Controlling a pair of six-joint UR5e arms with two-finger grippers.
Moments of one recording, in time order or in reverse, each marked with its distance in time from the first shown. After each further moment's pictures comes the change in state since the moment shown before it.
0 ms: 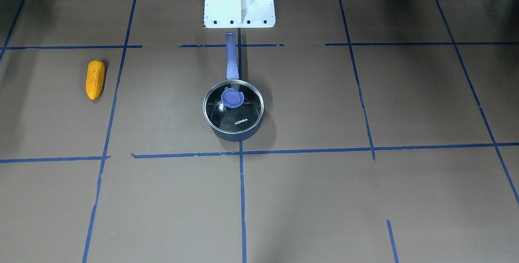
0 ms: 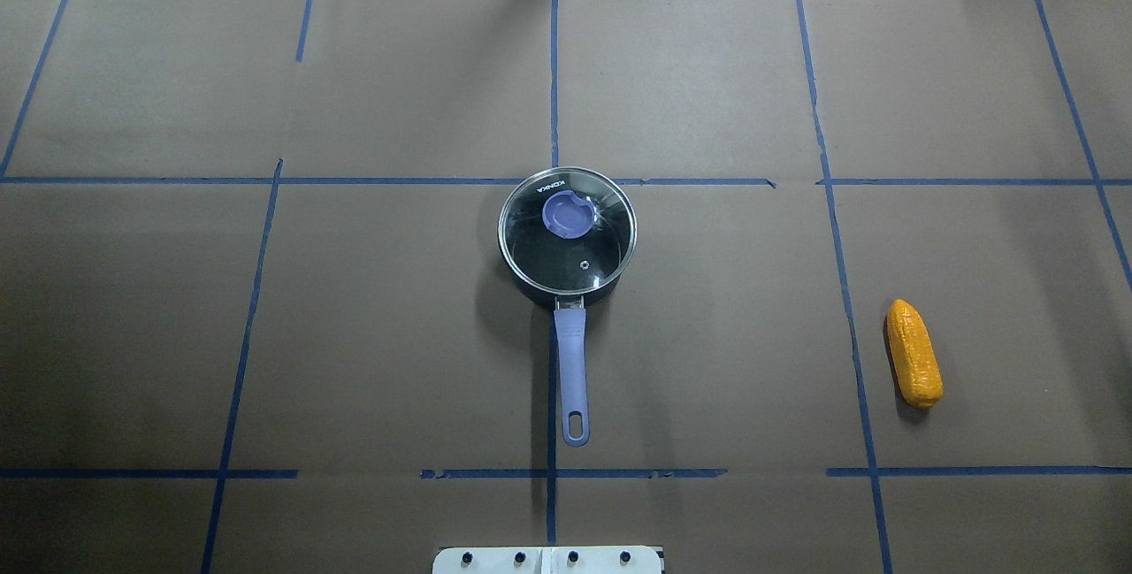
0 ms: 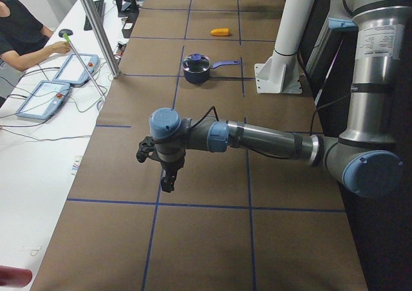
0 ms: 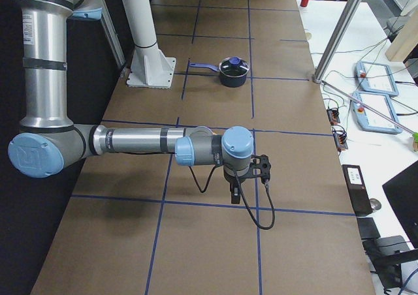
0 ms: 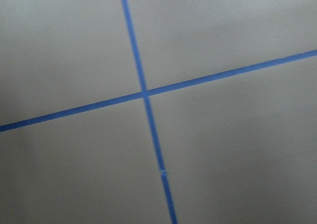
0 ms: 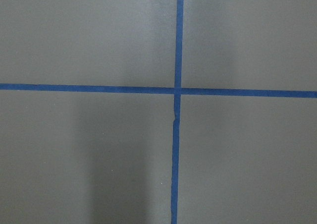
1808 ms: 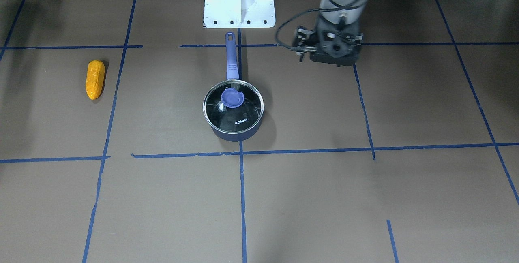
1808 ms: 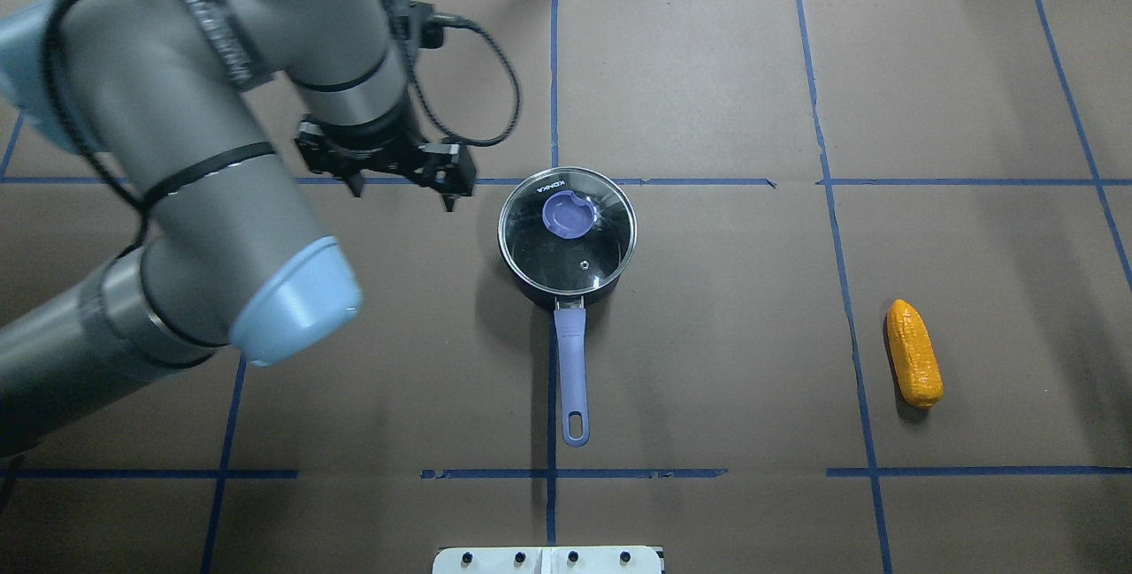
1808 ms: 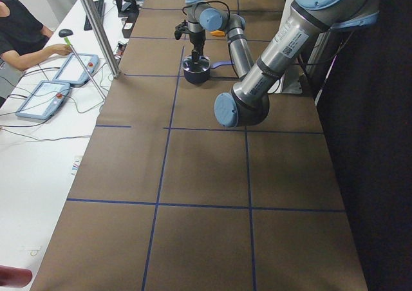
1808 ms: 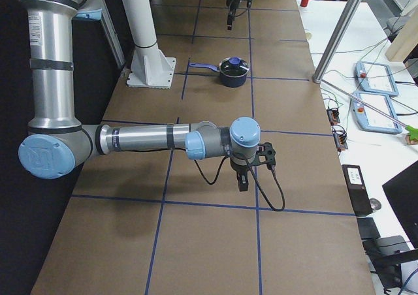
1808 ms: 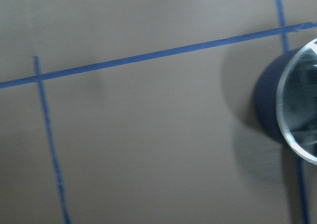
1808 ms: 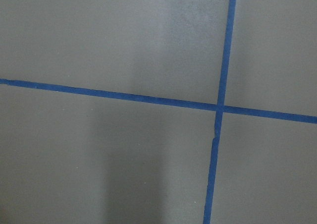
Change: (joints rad) left arm 0.766 -0.788 0.006 0.225 0.278 -1.030; right arm -0.067 0.028 0.004 0.032 0.041 0.006
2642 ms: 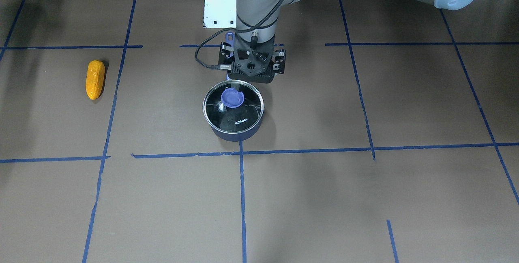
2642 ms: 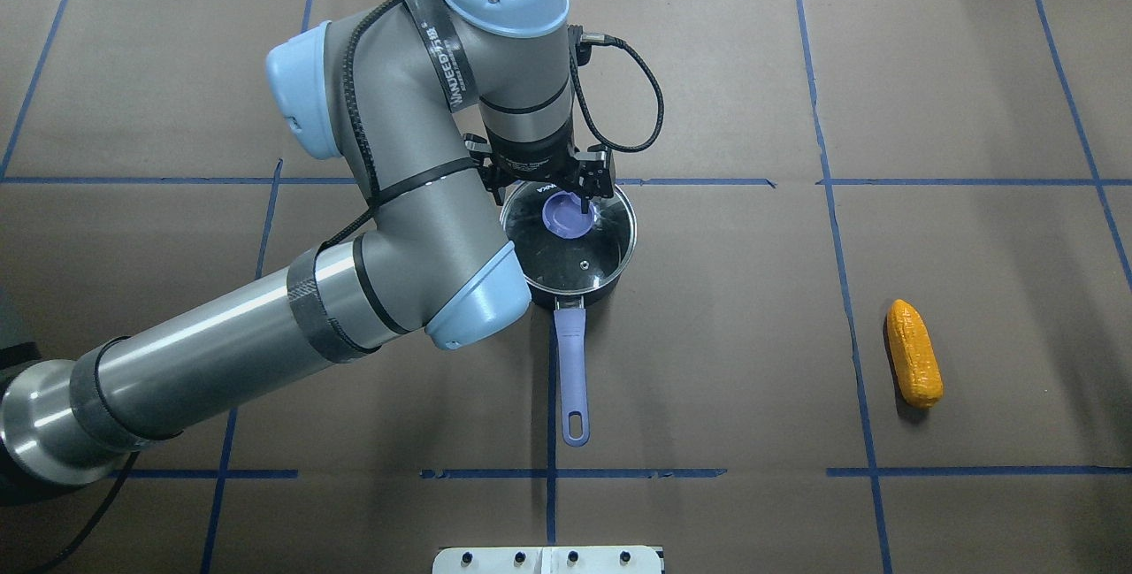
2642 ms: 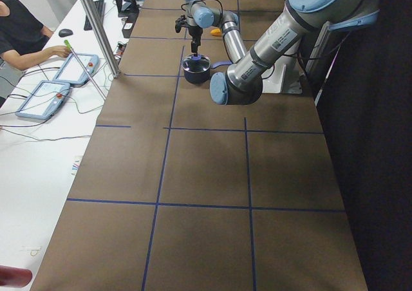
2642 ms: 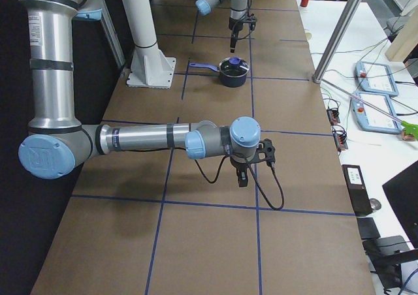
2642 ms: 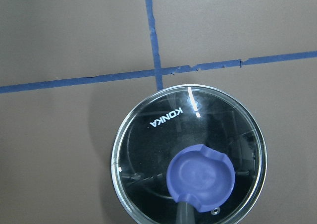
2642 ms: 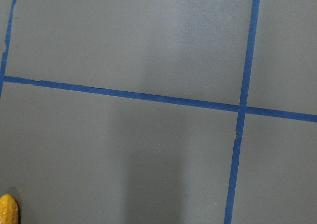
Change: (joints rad) left arm 0.089 -0.159 0.312 -0.260 0.028 -0.135; right arm 0.000 0.001 0.003 0.003 0.048 -0.001
